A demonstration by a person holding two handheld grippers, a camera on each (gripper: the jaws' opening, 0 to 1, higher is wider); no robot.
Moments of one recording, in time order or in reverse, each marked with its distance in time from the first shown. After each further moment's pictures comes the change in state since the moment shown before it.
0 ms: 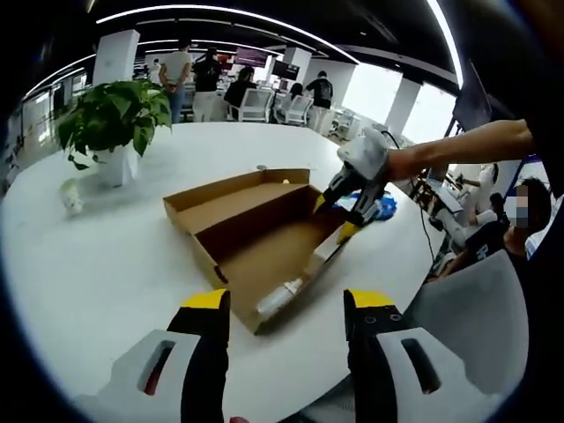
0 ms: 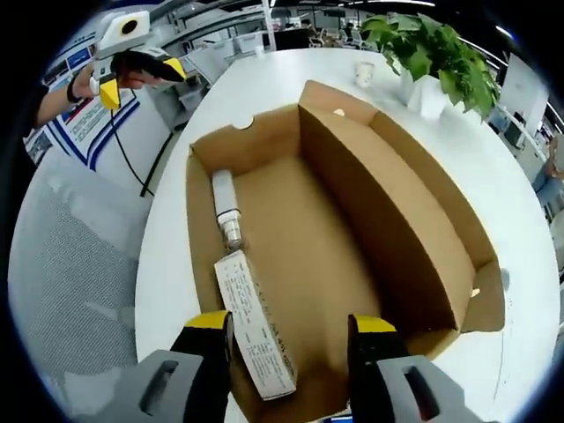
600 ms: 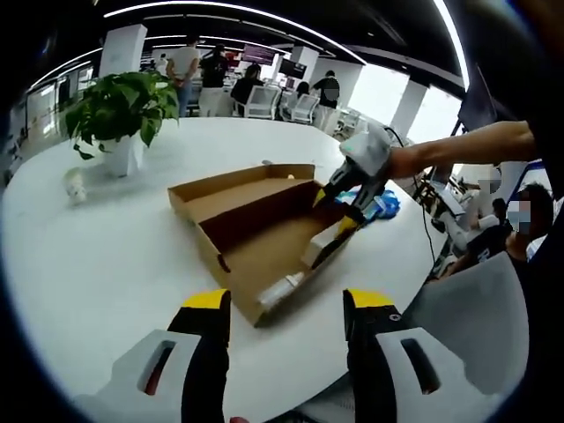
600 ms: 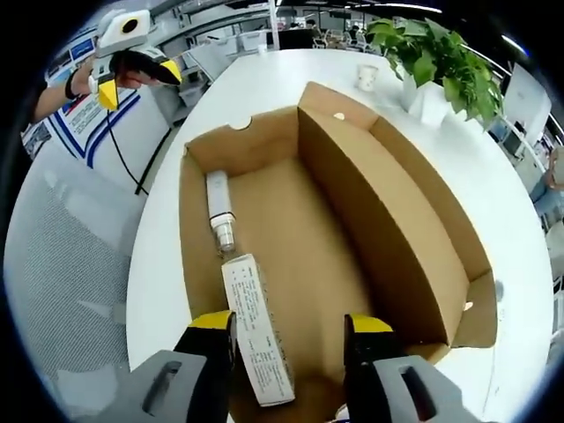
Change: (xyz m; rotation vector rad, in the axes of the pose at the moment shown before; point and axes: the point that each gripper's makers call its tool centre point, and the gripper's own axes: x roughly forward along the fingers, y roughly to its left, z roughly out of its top) left arm 0.001 0.007 -0.009 -0.028 0.004 0.010; right arm -0.001 0.000 0.008 -0.030 -0.031 -0.017
